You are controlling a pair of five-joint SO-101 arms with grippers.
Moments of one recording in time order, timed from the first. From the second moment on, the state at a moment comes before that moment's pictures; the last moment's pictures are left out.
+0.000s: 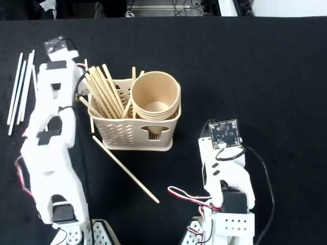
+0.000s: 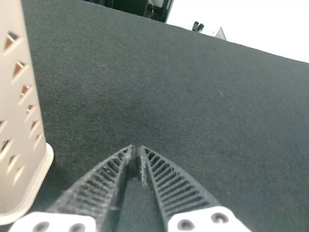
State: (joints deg) left arm -12.5 37.1 -18.8 66.2 16.1; right arm 2.4 -103.2 96.7 40.2 16.1
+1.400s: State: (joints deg) left arm -17.7 -9.5 -4.0 81.6 16.8; right arm 2.4 -103.2 96.7 40.2 16.1
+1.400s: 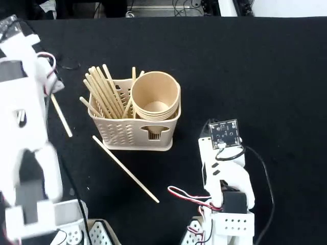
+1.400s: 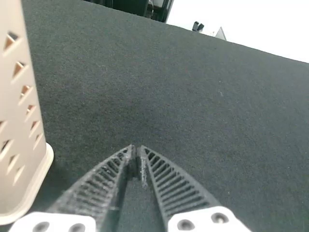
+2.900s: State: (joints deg) left arm -8.1 -74.2 41.5 55.4 25.6; right arm 2.4 -103.2 96.7 40.2 16.1
